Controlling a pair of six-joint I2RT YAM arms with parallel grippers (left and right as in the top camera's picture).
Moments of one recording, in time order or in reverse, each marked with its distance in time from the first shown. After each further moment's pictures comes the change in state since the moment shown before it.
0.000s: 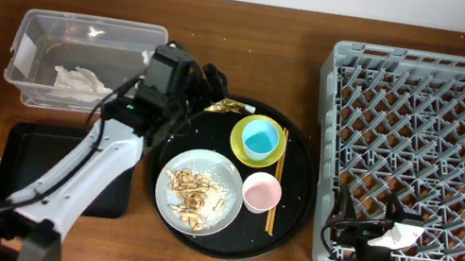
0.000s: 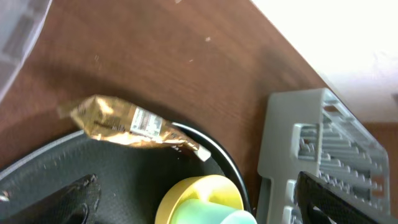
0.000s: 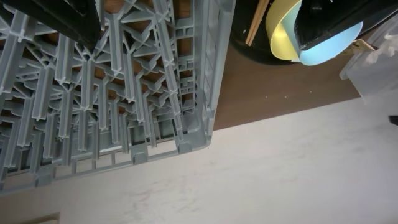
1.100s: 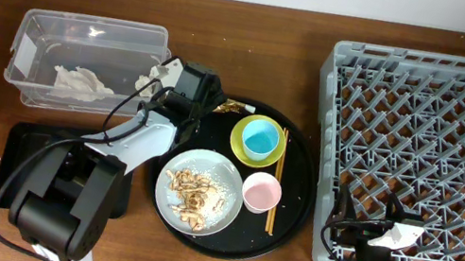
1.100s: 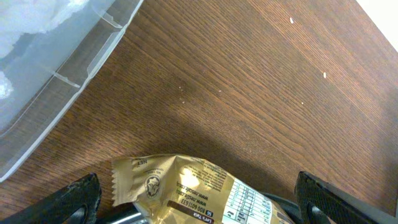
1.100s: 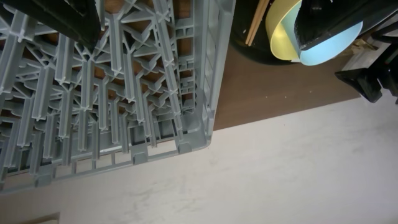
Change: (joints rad) left arm -0.035 0.316 -0.001 0.200 -0.304 -0.016; right arm 0.000 0.000 0.000 0.000 0.000 0.000
